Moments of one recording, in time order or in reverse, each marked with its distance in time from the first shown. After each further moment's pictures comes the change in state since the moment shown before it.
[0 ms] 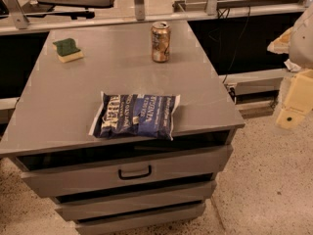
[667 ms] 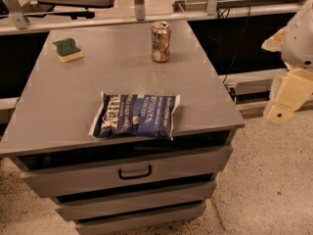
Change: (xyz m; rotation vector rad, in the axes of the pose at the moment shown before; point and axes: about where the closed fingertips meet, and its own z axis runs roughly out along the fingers) arm -0.008 -0.012 0.011 0.024 -0.030 -0.005
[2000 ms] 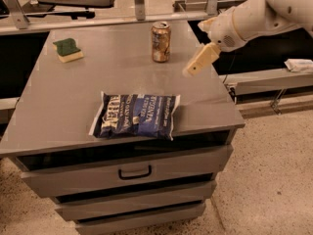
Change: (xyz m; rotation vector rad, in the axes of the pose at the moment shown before) arm -0.131 -0.163 0.131 0.053 -0.574 0.048
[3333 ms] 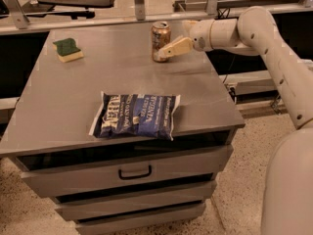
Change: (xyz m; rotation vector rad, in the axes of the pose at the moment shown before) arm -0.019 -0.088 0.100 0.050 -0.419 0.222
